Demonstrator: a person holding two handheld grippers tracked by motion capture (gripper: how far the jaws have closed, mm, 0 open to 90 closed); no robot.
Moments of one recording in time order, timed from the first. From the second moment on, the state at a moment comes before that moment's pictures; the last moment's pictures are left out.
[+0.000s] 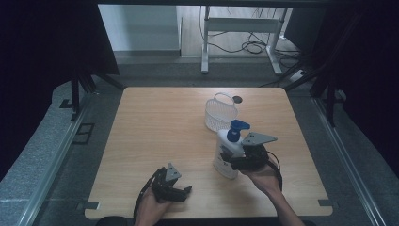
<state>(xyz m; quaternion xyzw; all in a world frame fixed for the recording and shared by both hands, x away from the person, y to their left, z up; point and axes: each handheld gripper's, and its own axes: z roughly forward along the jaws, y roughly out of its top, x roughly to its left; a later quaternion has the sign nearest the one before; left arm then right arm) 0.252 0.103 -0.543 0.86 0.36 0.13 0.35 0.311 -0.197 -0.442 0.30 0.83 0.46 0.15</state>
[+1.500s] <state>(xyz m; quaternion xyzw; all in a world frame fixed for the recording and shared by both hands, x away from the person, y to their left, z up) 0.252 0.102 -0.543 0.85 0.36 0.13 0.35 0.359 -0.199 -0.384 0.23 0.85 0.47 0.12</state>
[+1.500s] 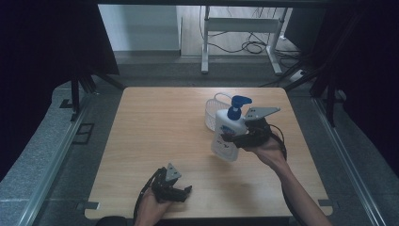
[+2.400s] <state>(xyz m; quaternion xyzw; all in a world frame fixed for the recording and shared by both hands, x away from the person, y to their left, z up) 0.252 0.102 -0.543 0.85 0.36 0.13 0.35 0.398 -0.192 -0.347 0.20 0.85 0.48 0.12</state>
